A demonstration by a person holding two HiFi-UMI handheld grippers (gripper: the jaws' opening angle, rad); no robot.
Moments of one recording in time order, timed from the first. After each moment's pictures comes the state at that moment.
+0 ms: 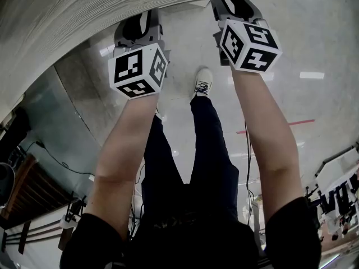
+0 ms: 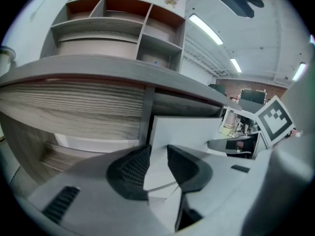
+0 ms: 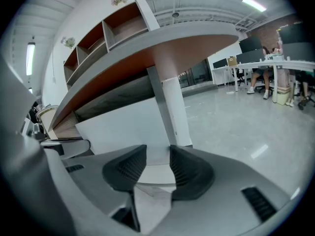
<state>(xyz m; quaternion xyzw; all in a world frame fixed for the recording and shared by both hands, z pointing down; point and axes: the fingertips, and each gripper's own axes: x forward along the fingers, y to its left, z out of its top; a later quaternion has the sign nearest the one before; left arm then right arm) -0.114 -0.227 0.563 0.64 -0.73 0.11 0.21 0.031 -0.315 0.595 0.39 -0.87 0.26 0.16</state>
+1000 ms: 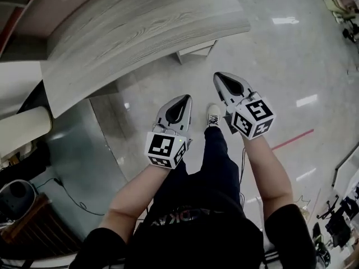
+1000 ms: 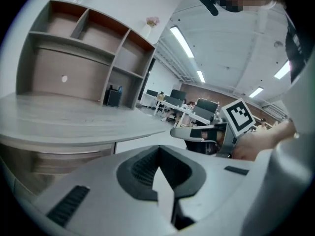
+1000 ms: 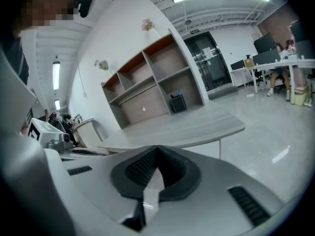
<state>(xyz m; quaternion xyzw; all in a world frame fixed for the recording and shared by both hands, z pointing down) -0.051 -0.066 0.431 0.79 -0.56 0.08 0.24 0.009 -0.144 0.435 0.29 -0.92 0.25 0.12</state>
